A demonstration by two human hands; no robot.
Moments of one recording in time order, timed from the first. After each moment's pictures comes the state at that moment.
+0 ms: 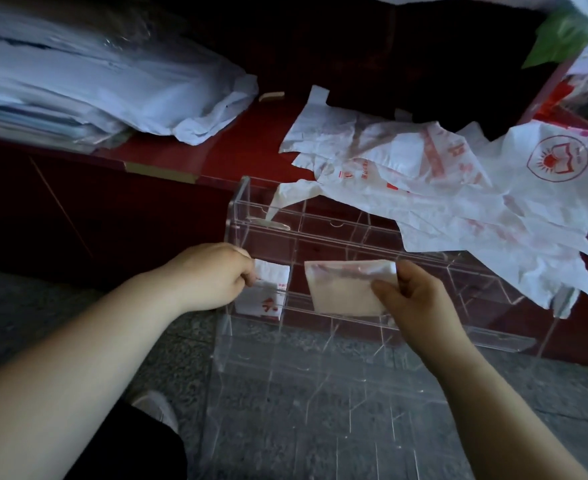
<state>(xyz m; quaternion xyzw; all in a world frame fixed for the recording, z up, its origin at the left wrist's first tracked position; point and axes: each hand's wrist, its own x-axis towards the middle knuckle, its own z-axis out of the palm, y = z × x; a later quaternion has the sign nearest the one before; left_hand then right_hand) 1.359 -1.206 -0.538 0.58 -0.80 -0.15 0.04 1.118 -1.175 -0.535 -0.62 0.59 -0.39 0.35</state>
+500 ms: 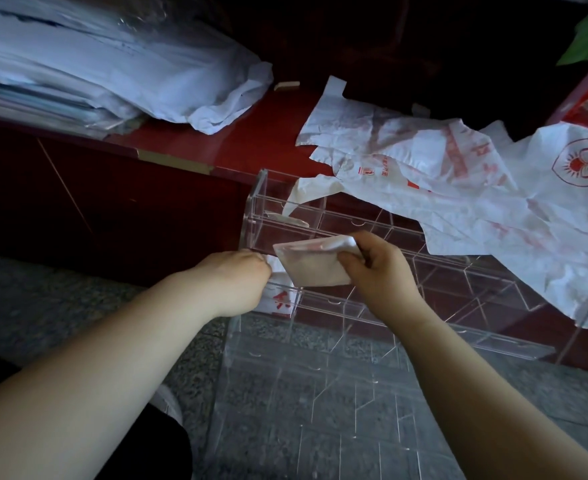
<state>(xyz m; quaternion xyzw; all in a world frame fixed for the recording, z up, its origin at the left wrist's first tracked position) 1.349 -1.212 -0.556 0.60 -0.79 -0.12 -0.09 1.167 -1.212 -0.539 -0.71 0.54 -0.34 0.29</state>
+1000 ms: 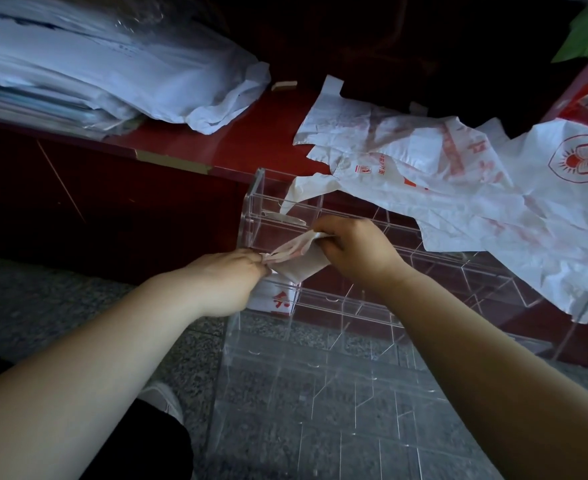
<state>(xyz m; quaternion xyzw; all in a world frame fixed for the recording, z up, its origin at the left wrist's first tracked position) 1.356 -1.206 -0.553 0.57 -0.81 -0.14 -0.09 1.179 -1.240 -0.528 -0.85 0.46 -0.22 0.13</state>
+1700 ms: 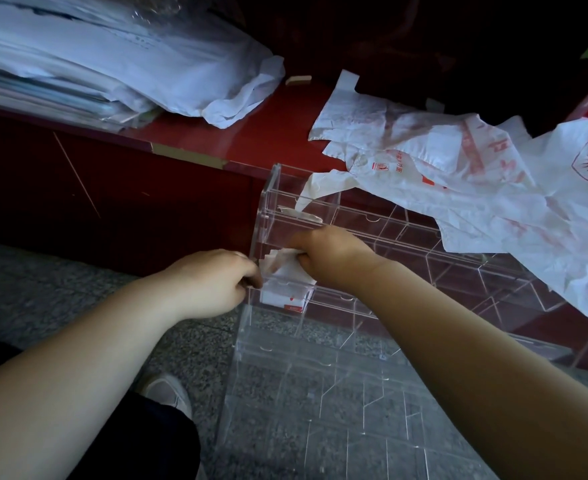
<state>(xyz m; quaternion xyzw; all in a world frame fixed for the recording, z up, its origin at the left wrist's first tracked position) 1.381 -1.189 -0.542 0.61 -0.76 -0.22 0.00 1.224 -1.246 -0.531 -0.87 0.47 0.06 0.12</state>
